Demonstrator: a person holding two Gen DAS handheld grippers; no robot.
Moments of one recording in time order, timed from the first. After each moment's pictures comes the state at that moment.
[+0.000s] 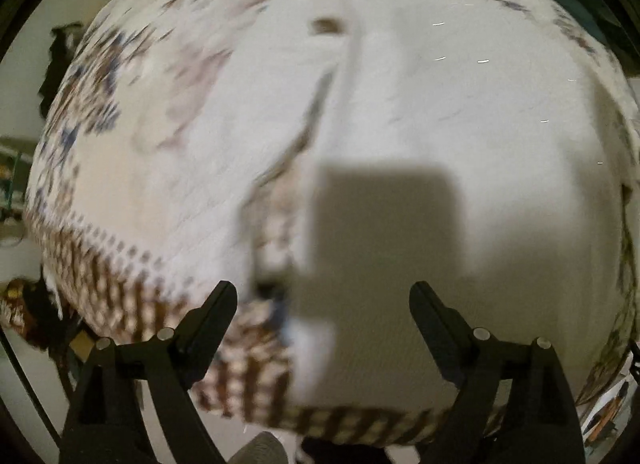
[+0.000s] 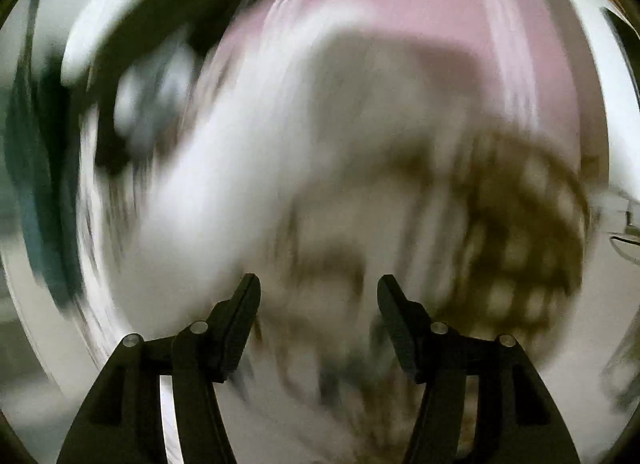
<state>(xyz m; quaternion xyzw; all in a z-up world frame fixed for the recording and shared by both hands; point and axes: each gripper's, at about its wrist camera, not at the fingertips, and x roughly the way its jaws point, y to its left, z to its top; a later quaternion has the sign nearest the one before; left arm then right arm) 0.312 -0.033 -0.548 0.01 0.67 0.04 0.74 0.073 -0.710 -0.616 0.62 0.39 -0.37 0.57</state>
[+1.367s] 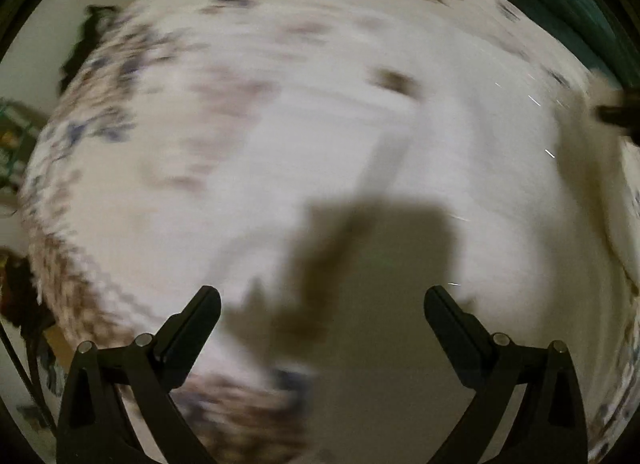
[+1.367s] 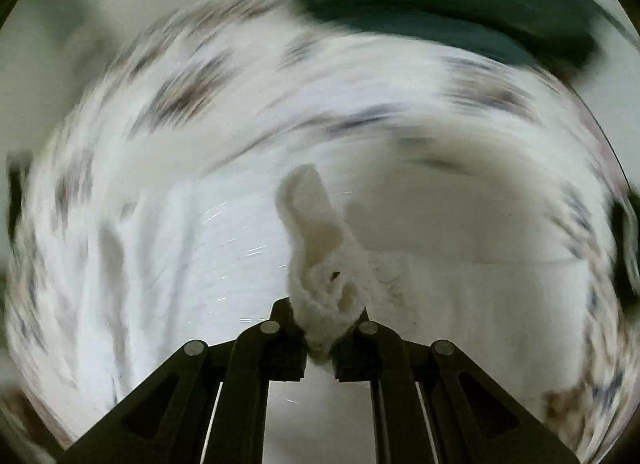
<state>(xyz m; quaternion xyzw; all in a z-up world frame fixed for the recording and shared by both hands) 0.335 0.043 -0.552 -0.06 0.60 0.11 0.79 0.496 -0.201 -0.526 0.04 0.55 0.00 0.83</state>
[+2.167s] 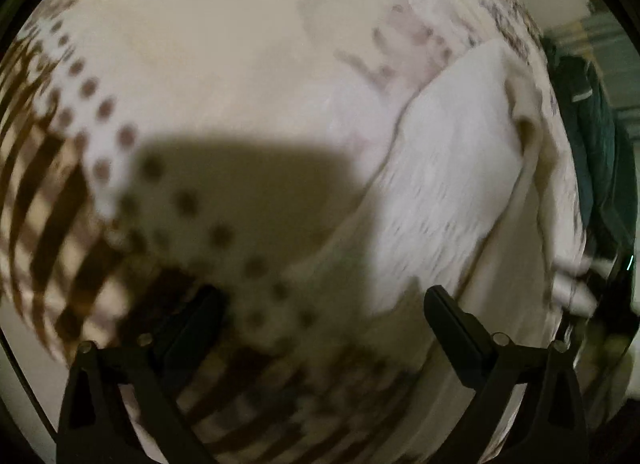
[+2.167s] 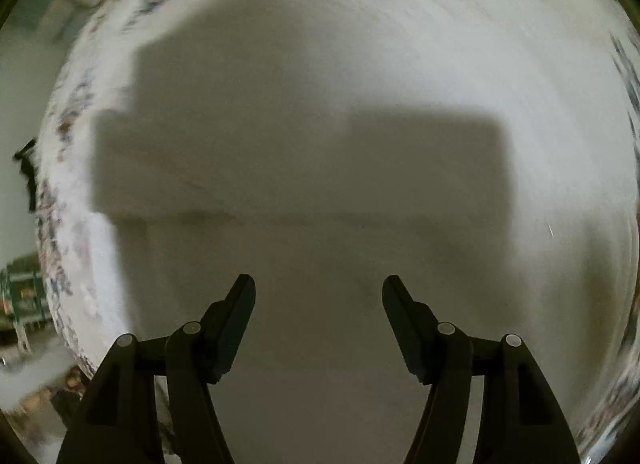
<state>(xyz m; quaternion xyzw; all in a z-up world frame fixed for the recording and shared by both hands) 0.265 0.160 -0.614 -0.34 0.60 0.06 0.72 0.384 -0.227 -0.595 0.18 0.70 0.00 0.69</state>
